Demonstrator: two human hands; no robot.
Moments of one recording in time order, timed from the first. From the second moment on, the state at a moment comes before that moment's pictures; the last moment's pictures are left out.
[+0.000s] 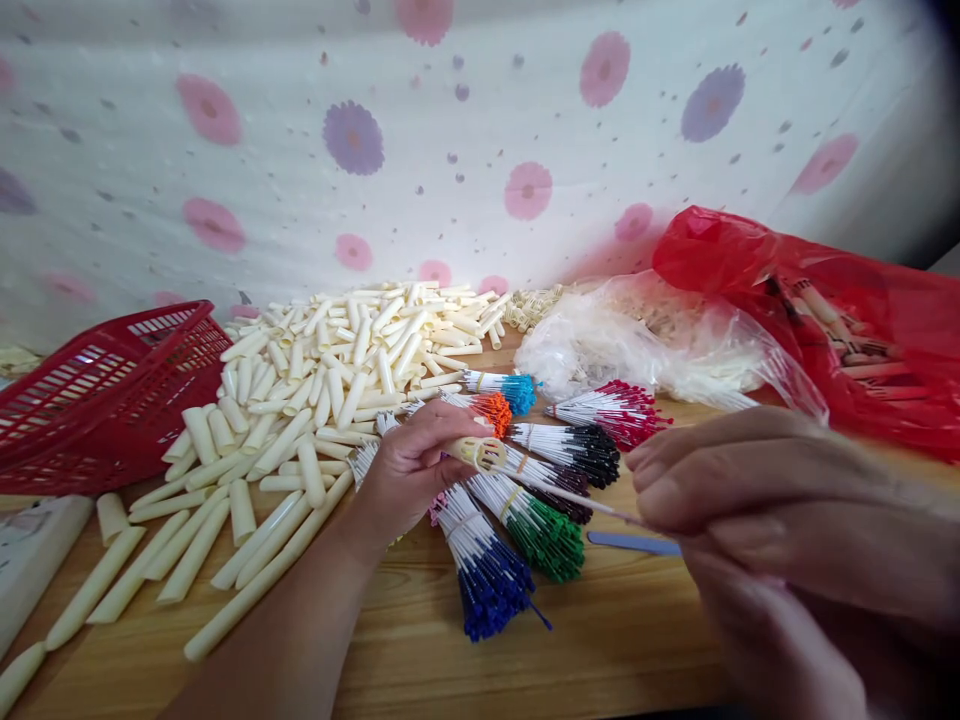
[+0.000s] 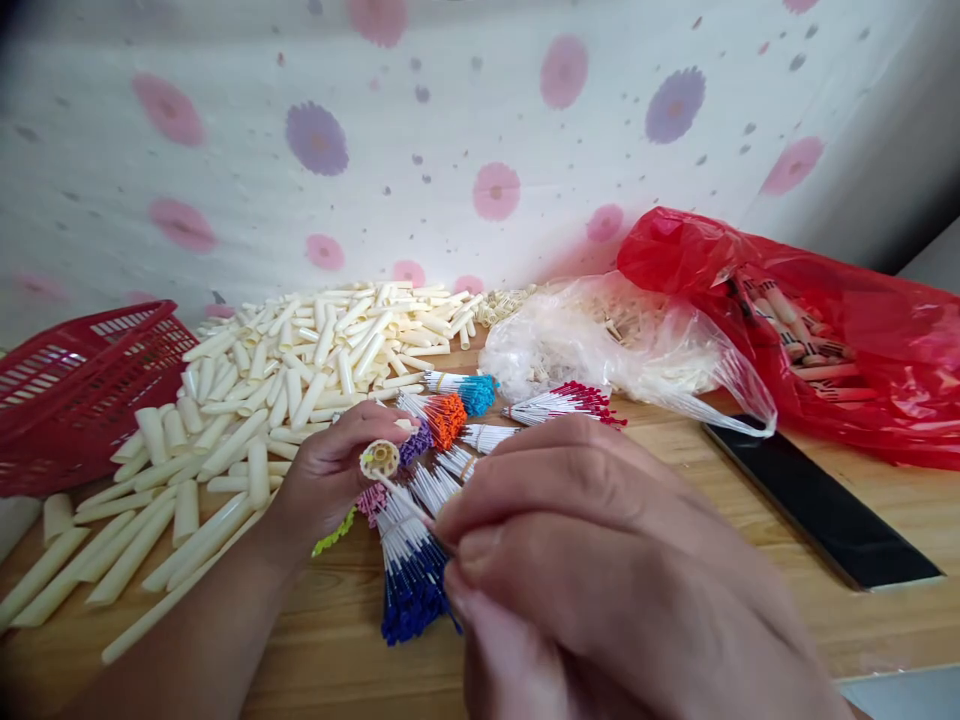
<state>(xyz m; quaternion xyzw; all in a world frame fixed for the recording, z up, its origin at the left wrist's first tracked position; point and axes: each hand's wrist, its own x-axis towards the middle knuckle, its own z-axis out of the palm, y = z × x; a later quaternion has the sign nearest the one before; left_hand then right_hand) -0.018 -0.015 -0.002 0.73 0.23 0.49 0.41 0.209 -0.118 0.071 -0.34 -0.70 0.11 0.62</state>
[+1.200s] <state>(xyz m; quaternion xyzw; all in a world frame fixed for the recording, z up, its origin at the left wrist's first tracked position) -0.021 -0.017 0.009 0.79 0.30 0.49 0.21 0.186 -0.065 0.039 -0.32 -0.80 -0.06 0.50</state>
